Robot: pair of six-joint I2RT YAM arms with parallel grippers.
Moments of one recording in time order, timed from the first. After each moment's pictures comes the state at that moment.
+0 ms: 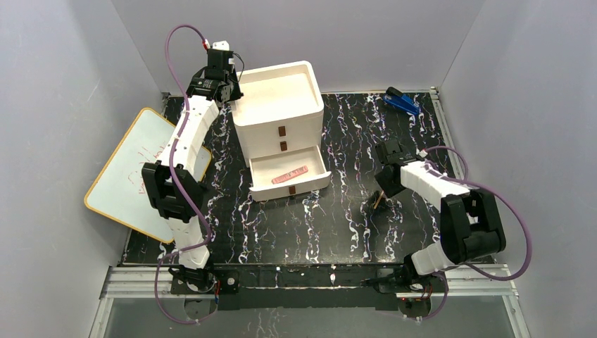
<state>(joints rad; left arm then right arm) -0.23 1.89 1.98 -0.75 -0.26 -0.28 0.30 1.46 0.84 -0.64 0.39 1.31</state>
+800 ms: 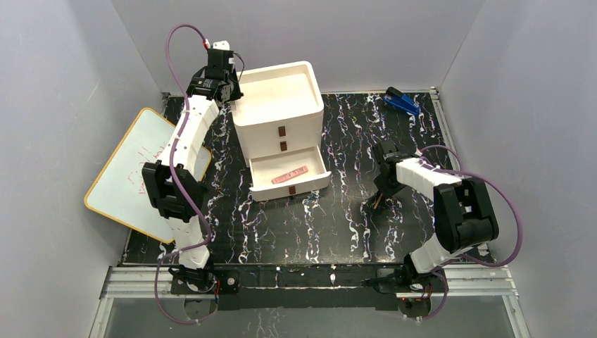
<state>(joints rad) -0.23 1.90 1.99 -0.76 -0.26 -0.27 0.29 1.56 0.86 -0.63 0.37 1.26</state>
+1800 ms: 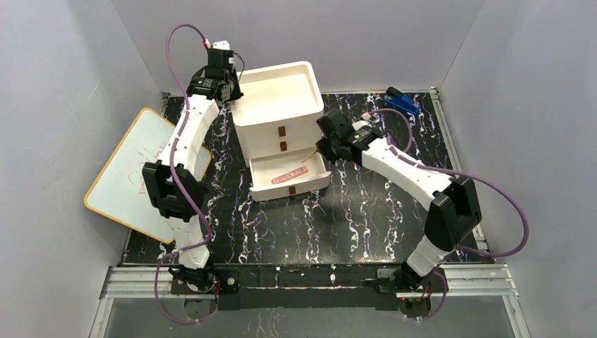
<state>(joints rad) -0.23 1.91 2.00 -0.77 -0.26 -0.27 0.70 1.62 1.38 -0.71 0.34 1.49</state>
